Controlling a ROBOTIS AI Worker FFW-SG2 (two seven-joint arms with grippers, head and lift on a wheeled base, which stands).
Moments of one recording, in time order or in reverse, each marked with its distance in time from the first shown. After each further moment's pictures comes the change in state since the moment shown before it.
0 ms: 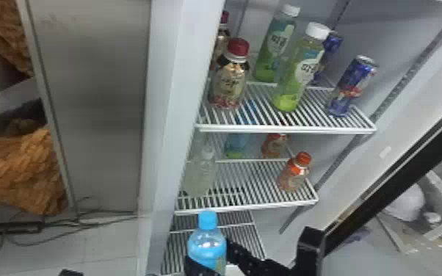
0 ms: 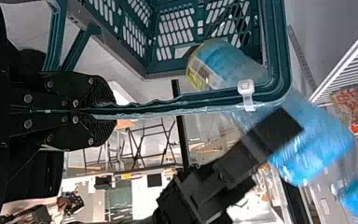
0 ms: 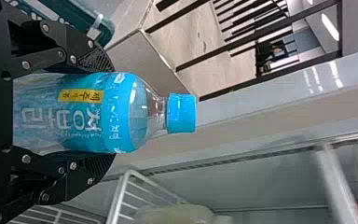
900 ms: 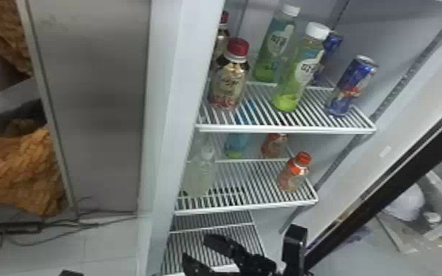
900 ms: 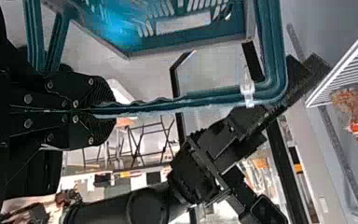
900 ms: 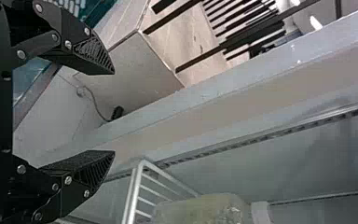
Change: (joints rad) left arm 0.005 -0.007 0.003 0.000 0.001 0.000 -0.001; right arm -0.130 0.006 0.027 0.242 -0.031 -0.121 0.063
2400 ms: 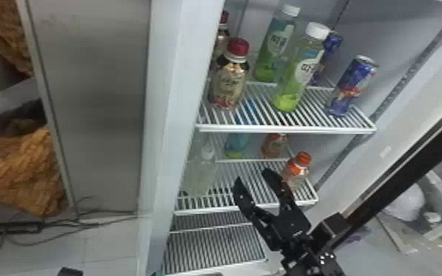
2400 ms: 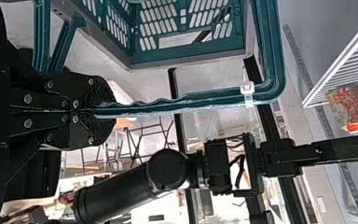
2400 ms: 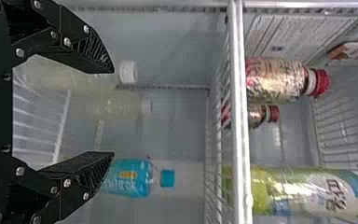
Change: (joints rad) left arm -0.007 0.002 0.001 0.000 0.000 0.000 0.000; right arm -0.193 0.104 -0.081 0.366 0.133 -0.706 -0.257
